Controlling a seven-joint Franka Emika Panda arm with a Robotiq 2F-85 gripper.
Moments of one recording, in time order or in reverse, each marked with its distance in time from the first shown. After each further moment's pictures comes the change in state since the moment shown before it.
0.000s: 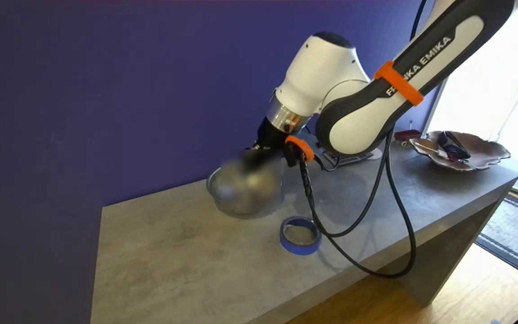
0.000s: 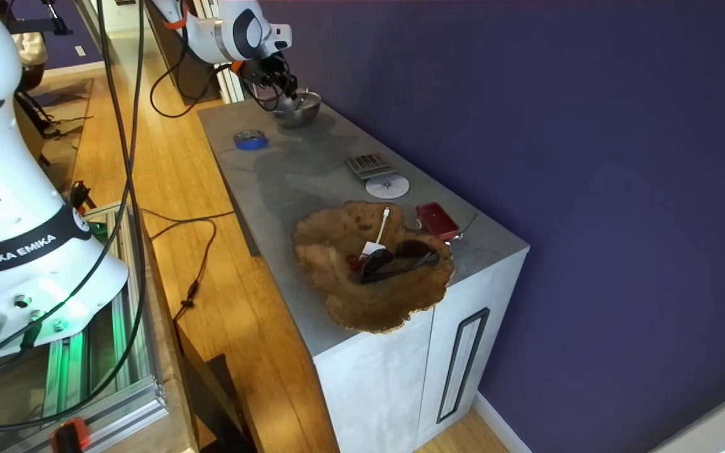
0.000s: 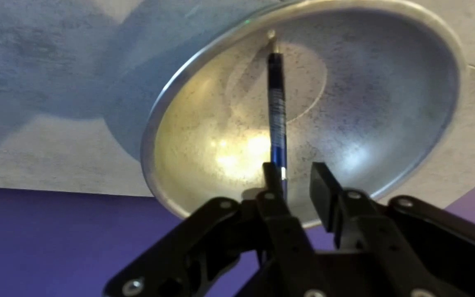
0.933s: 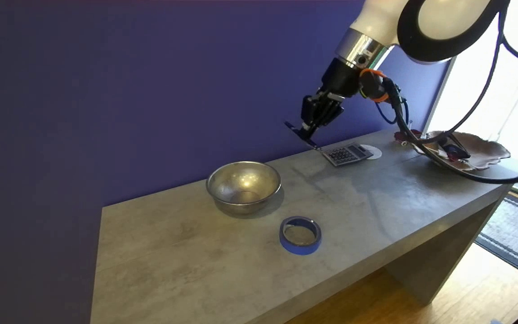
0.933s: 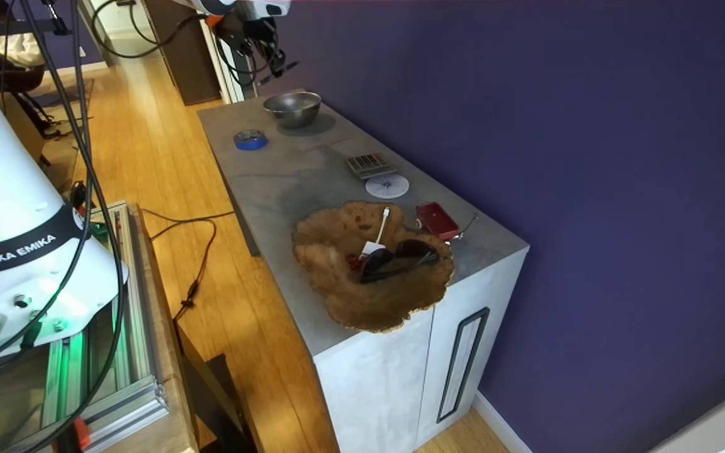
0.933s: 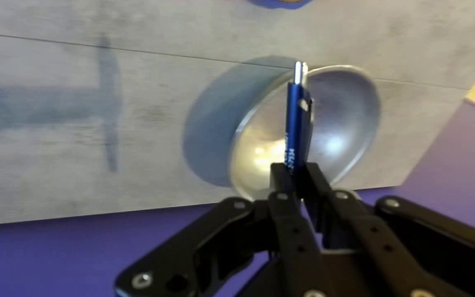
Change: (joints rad) arm -0.529 -0.491 0.498 -0.507 0.165 -0.032 -0.202
